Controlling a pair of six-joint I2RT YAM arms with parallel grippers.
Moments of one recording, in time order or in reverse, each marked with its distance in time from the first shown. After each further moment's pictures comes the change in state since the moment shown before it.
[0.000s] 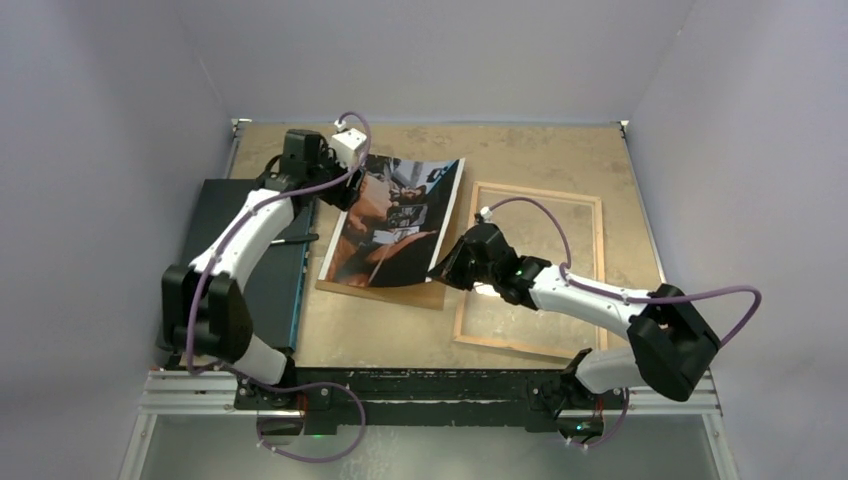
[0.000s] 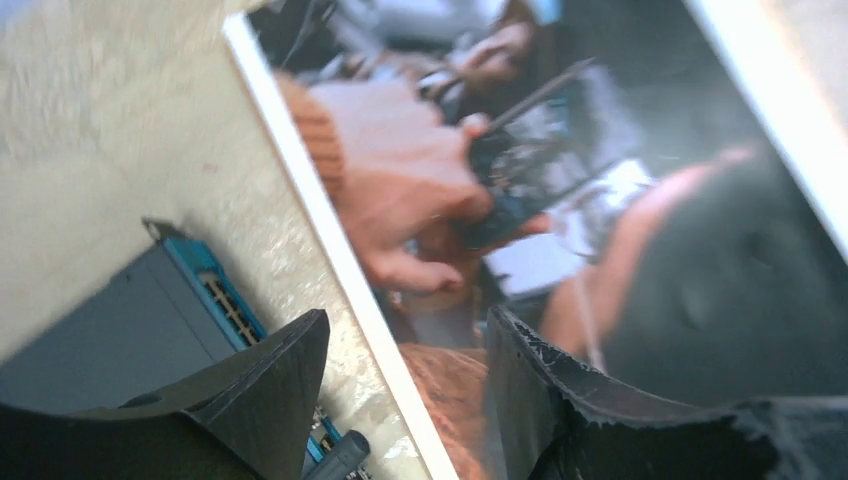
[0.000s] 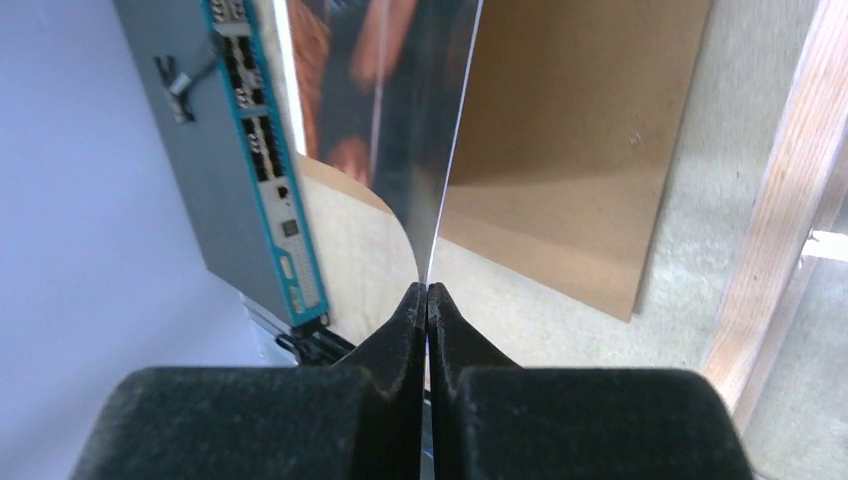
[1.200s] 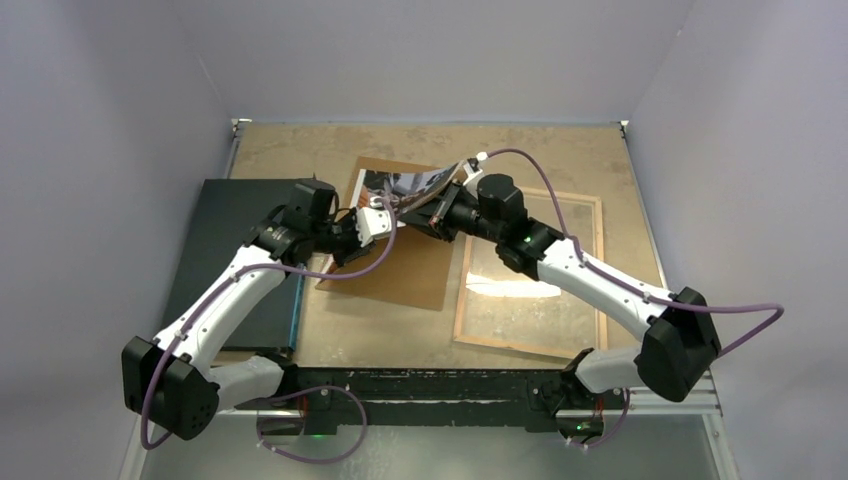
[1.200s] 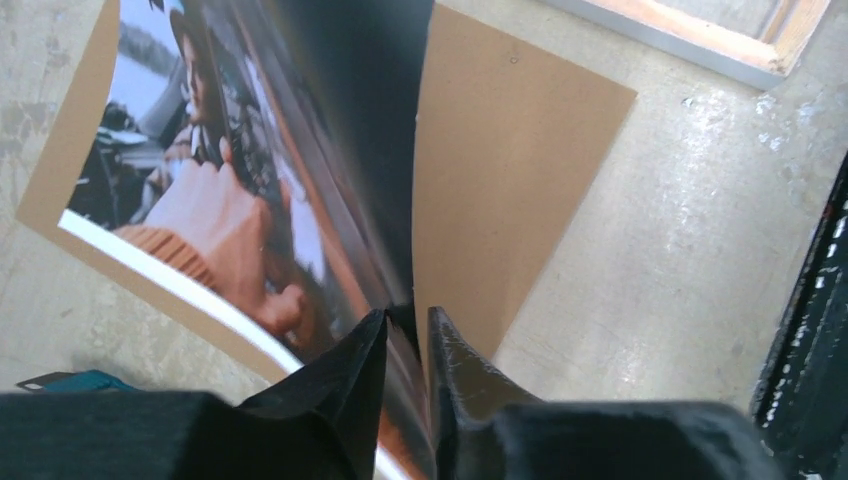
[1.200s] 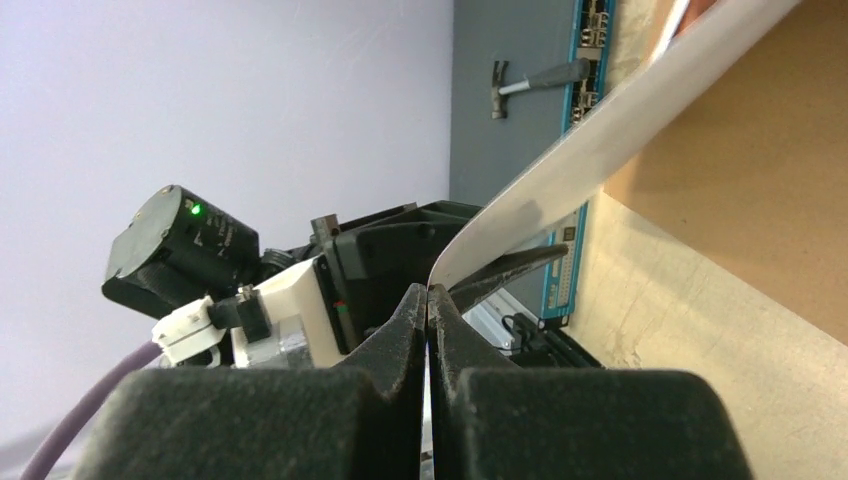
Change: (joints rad) left arm -0.206 -0.419 -0.267 -0.208 0.286 0.437; right arm -0.082 0.005 0.304 0.113 -0.245 0.113
